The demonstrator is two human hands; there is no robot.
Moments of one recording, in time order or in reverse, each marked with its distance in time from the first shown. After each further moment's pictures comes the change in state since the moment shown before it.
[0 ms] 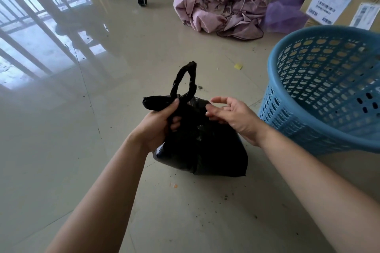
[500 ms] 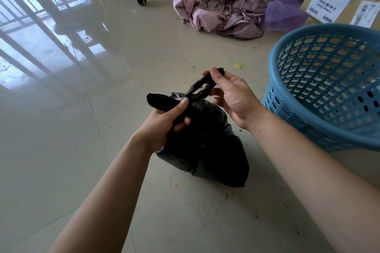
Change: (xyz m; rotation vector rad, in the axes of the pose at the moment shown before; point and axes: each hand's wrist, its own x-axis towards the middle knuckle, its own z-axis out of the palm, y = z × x) left_hand -0.009 0.001 0.010 0.173 -0.110 0.127; right_hand 0.008 -0.047 0.023 0.230 0.093 -0.175
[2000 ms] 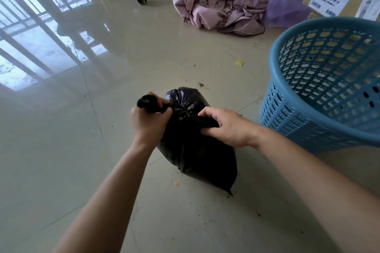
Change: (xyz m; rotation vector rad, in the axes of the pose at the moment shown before) left_hand 0.007 -0.018 -0.015 0.493 0.773 0.378; right_hand -0.024 0.036 -0.018 -0.957 -0.407 0.011
